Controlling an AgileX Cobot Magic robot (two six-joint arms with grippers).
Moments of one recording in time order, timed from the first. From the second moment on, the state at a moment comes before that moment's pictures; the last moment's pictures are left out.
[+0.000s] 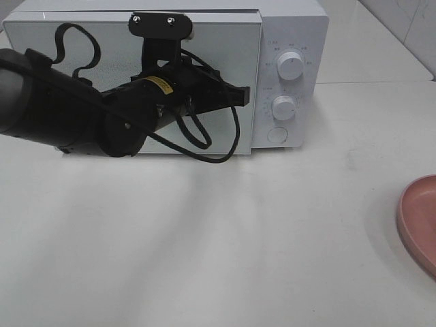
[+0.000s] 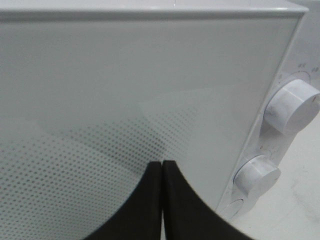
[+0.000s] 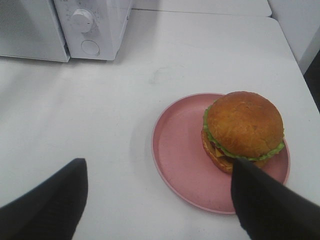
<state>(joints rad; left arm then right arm) -0.75 1.99 -1.09 -0.42 -0.58 0.15 0.07 0.00 -0.51 -0.01 1.05 0.05</state>
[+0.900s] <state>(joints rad) -0.73 2.05 -1.17 -0.44 -0.51 0.18 0.07 0.00 -0.51 -0.01 1.05 0.05</state>
